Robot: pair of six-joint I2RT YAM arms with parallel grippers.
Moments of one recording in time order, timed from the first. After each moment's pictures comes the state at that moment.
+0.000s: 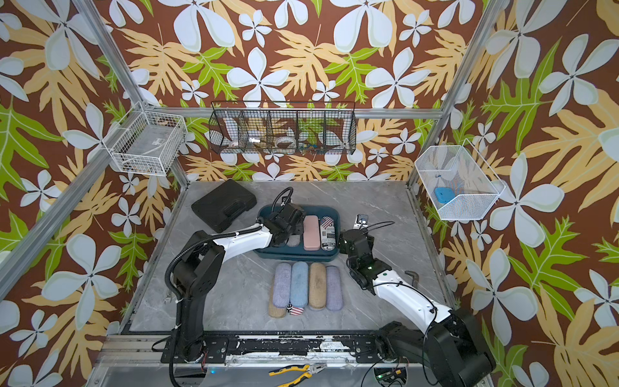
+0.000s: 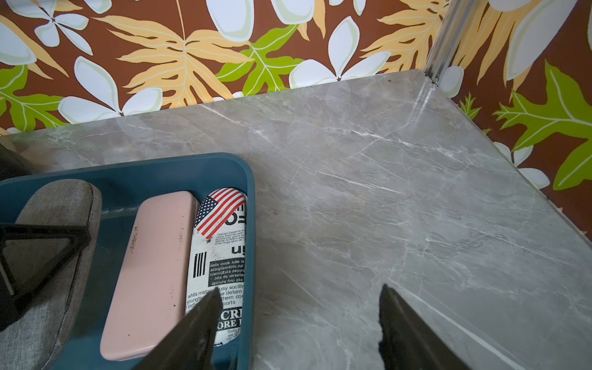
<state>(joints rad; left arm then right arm) -0.70 2.04 1.44 -0.21 -0.37 -0.62 0.46 1.17 0.59 0.04 0.50 0.37</state>
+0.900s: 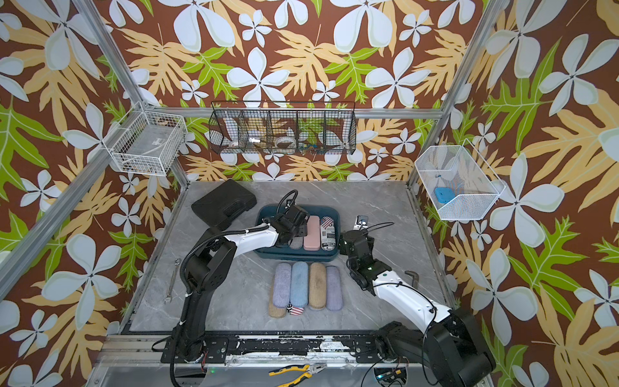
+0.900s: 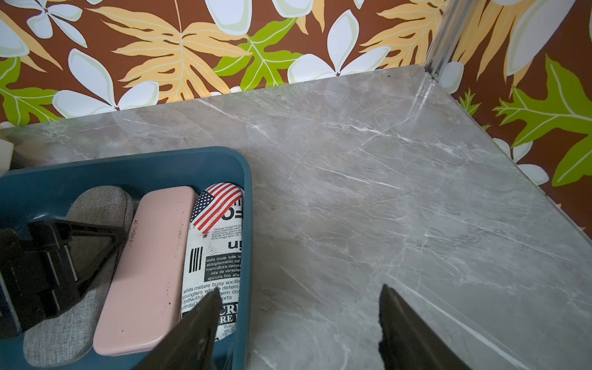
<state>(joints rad) -0.70 2.14 1.51 -0.21 -0.34 -0.63 0.46 1.17 0.58 0.04 0.50 0.37</state>
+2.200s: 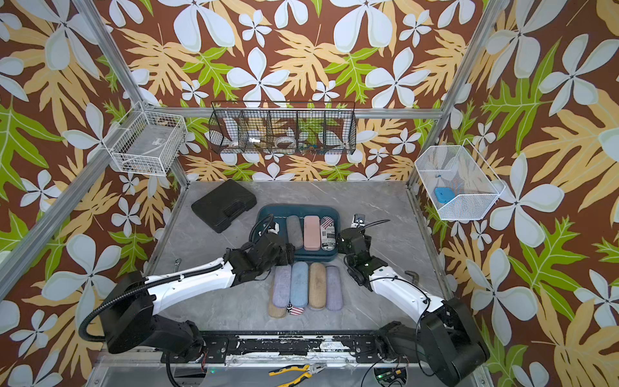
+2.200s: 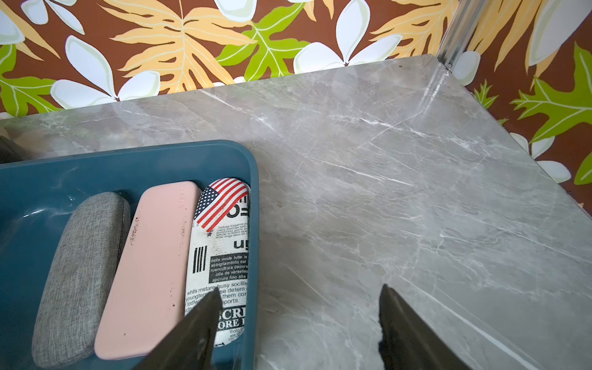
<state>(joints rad) -0.89 1.44 0.89 -0.24 -0.33 -0.79 0.45 1.24 0.61 0.05 0.48 0.37</state>
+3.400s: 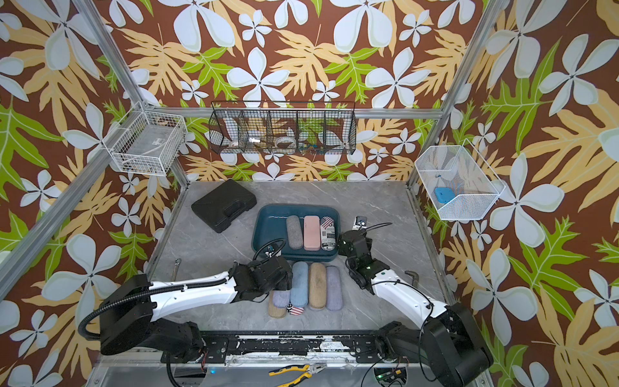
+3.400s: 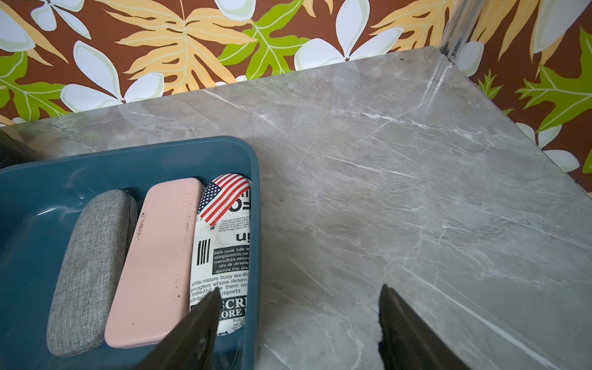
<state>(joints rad) -1.03 1.45 0.81 -0.36 -0.34 -0.90 0.45 1.20 0.58 0.05 0.47 0.40</state>
